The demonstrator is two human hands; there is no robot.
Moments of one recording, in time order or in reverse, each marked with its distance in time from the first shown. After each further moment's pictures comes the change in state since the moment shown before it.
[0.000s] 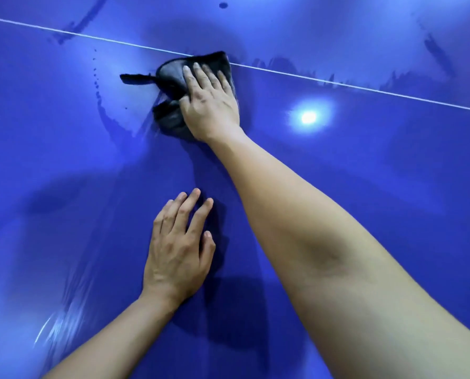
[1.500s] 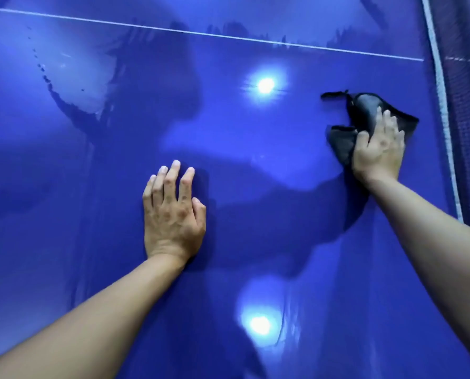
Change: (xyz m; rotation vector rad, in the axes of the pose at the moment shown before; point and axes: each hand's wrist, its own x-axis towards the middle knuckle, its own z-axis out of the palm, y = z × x) left_hand 0.002 0.002 -0.001 0.034 -0.064 -0.001; right_hand -0.259 0.255 -0.071 -0.059 0.152 0.774
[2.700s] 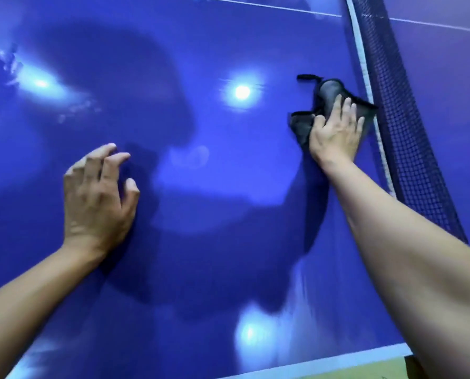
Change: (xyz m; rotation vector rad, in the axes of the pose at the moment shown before) left_hand -0.090 0.032 -0.007 -0.102 0.130 0.120; right_hand -0.064 0.100 -0.008 -0.012 0.077 0.062
